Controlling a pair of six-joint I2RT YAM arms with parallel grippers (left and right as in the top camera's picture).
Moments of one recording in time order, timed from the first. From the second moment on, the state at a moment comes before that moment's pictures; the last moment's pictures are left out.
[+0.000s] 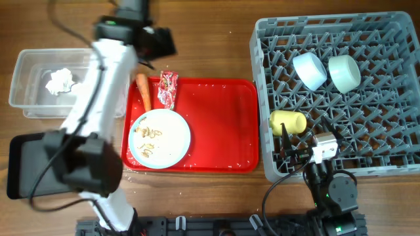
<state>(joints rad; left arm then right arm) -0.22 1.92 1.80 -1.02 -0.05 -0.41 0.25 0.02 0.01 0.01 0.08 -0.10</state>
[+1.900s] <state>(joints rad) -0.15 1.97 1.74 -1.06 -0.12 -0.47 0.25 0.02 0.01 0.01 0.08 -0.10</state>
